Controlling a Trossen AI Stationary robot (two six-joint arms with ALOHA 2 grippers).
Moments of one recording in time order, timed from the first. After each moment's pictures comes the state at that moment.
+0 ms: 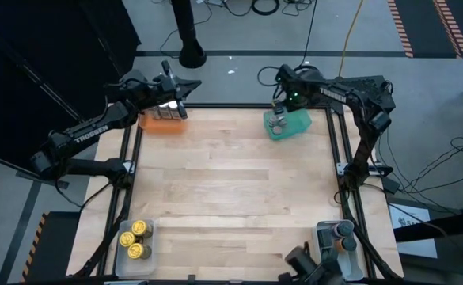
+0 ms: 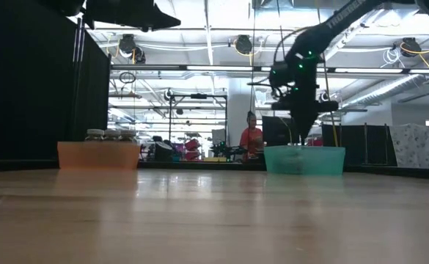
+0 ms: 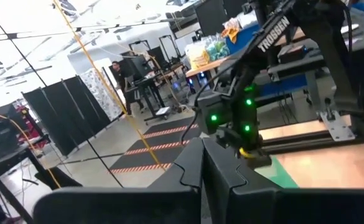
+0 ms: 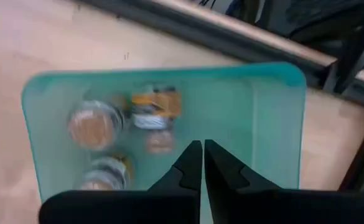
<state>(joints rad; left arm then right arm) 0.72 1.13 0.94 0.29 0.38 0.39 -0.84 1.81 1.45 -1.03 0.10 0.42</state>
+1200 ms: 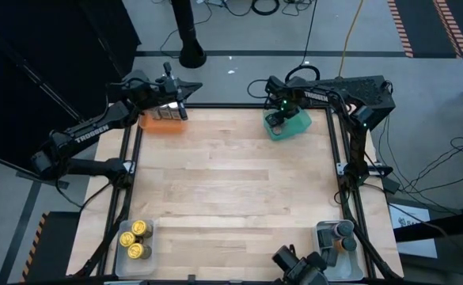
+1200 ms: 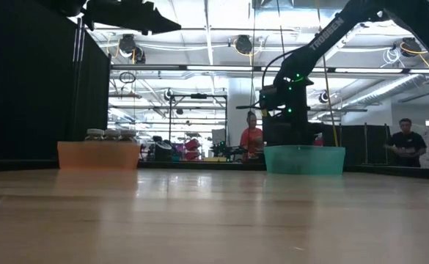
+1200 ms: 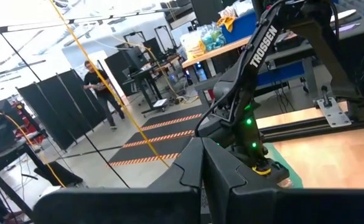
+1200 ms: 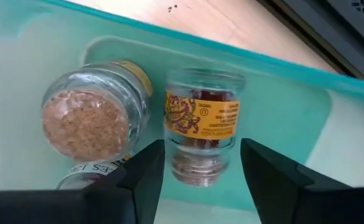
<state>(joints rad) 0.72 1.14 0.94 0.24 0.38 0.43 -0.82 1.99 1.45 -0.99 0.05 0.18</state>
